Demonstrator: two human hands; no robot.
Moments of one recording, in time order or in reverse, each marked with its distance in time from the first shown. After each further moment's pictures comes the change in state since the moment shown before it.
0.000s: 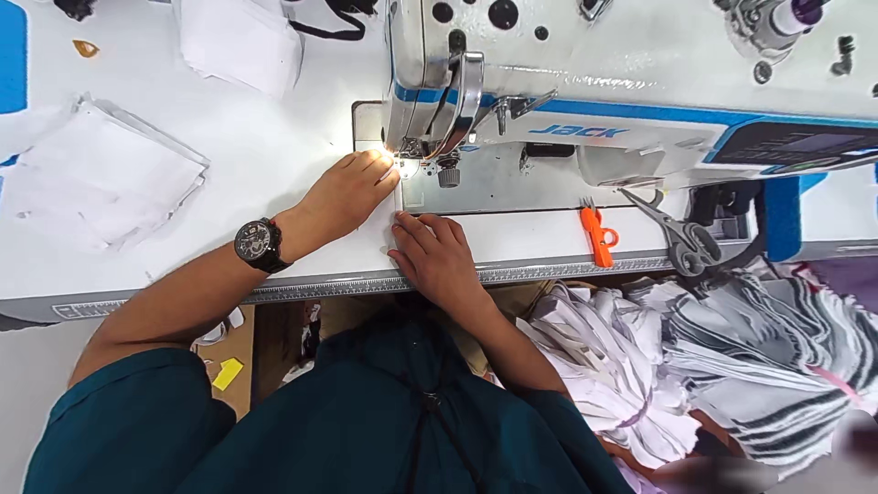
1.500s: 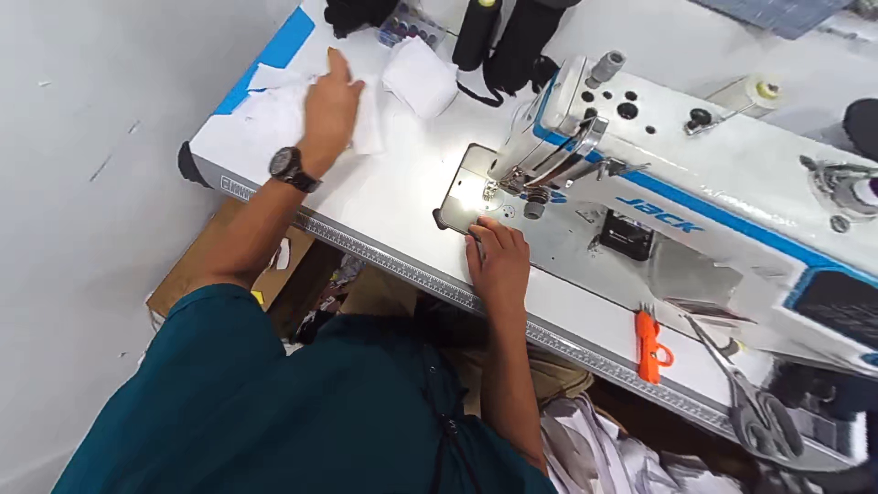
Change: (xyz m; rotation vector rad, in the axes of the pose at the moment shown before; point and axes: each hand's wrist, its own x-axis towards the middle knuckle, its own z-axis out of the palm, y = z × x) left_hand -0.085 -0.048 -0.113 0.036 0.372 -1.317; right_hand 0.024 0.032 0.013 0.152 0.102 0.013
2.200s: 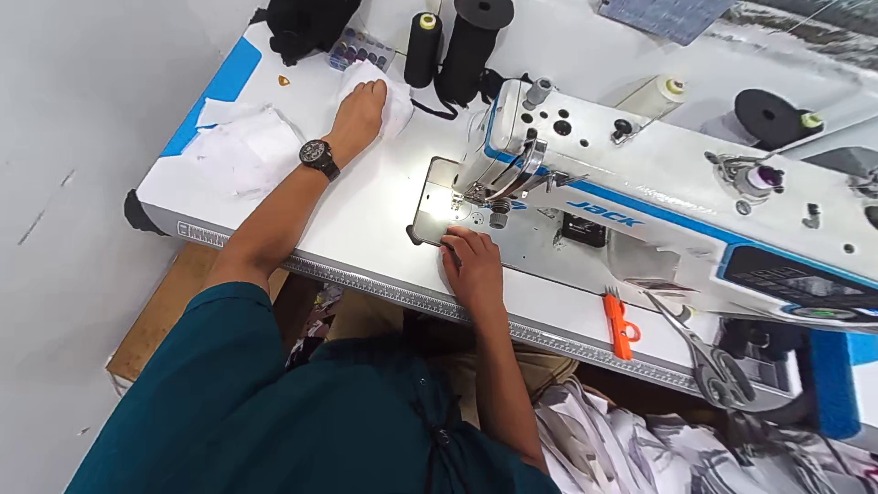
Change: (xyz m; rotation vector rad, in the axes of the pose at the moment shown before) left_hand 0.082 0.047 0.089 0.024 -0.149 0.483; right_hand 0.004 0.000 0.003 0.026 -0.017 0.010
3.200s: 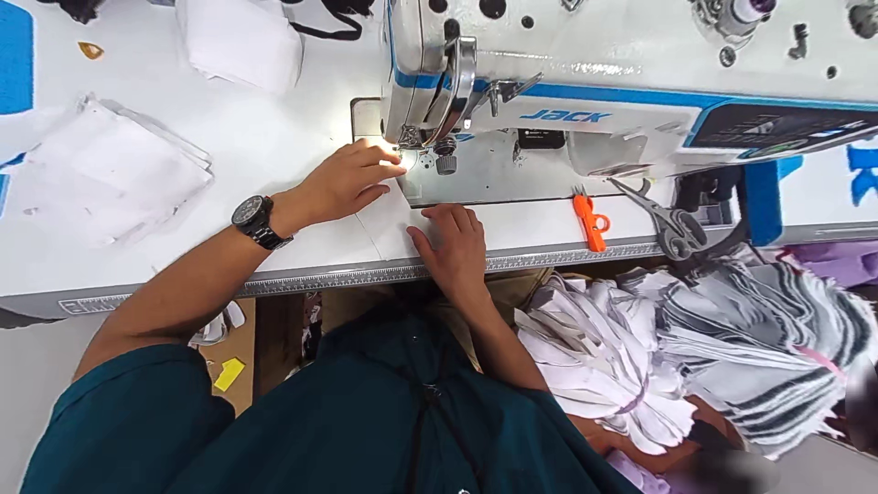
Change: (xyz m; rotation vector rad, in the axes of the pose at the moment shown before) left_hand -0.094 0.068 0.055 -0.425 -0.237 0.904; right_hand -0.039 -0.031 -0.013 -0.040 0.120 0.386
